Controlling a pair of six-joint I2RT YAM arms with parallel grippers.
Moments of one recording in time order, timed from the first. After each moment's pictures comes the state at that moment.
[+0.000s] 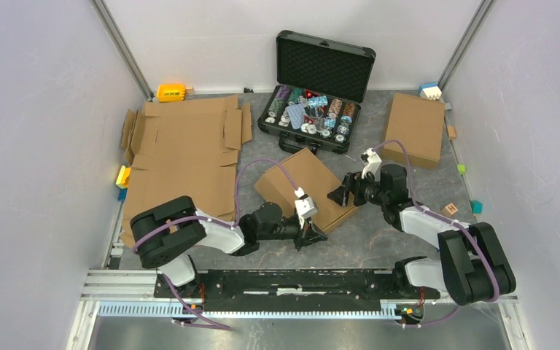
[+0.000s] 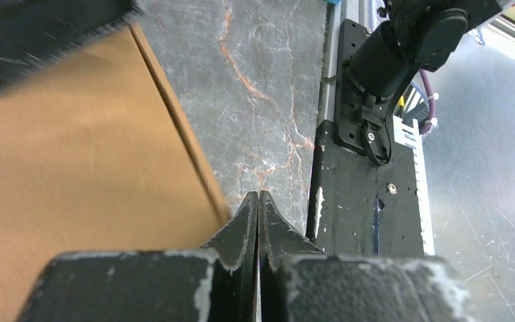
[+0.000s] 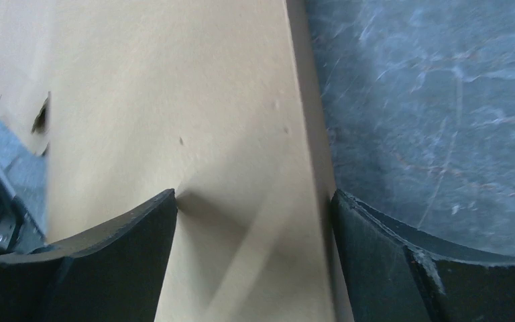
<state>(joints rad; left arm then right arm) -1.09 1.64 0.47 0.96 0.35 -0.26 0.25 1.27 0.38 0.32 -0.52 0.29</state>
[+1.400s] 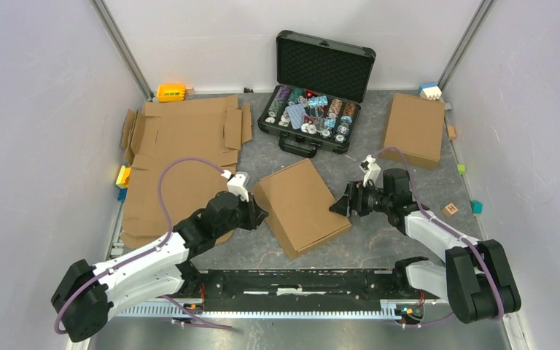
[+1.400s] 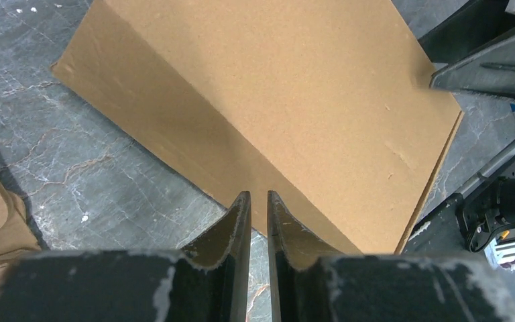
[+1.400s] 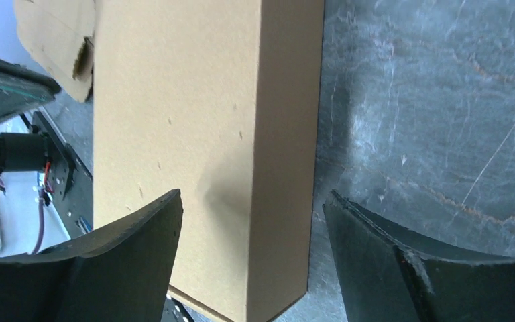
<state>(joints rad) -0.81 0.88 0.38 -0.02 -0.07 -0.59 0.20 1.16 0.36 0.08 -0.68 0.29</state>
